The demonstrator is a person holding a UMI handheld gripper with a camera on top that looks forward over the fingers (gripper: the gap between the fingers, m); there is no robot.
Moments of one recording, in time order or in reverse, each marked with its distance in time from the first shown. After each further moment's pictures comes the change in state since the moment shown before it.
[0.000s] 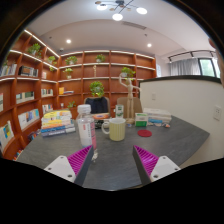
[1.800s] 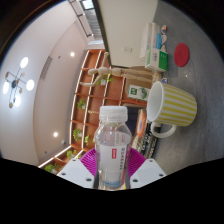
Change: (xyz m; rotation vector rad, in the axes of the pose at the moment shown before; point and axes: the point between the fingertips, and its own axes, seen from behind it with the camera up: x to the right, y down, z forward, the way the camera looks) arm -0.136 -0.091 0.235 0.158 -0.374 1.367
